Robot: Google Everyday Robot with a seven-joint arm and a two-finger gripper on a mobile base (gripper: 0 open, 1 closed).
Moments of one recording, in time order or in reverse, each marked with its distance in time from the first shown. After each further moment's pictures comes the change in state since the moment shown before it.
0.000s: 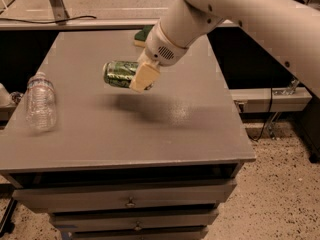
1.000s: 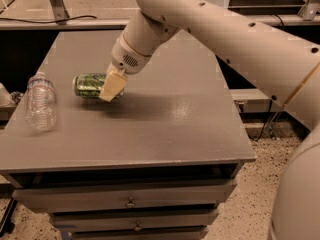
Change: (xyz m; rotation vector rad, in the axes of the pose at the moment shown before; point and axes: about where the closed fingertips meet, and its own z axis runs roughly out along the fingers) arm -0.046 0.012 0.073 -0.145 -0.018 -0.038
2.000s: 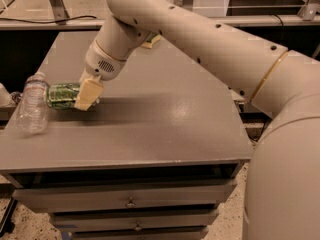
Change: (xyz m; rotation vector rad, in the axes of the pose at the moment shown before) arm -0.046 0.031 0.042 -0.144 -0.037 -0.114
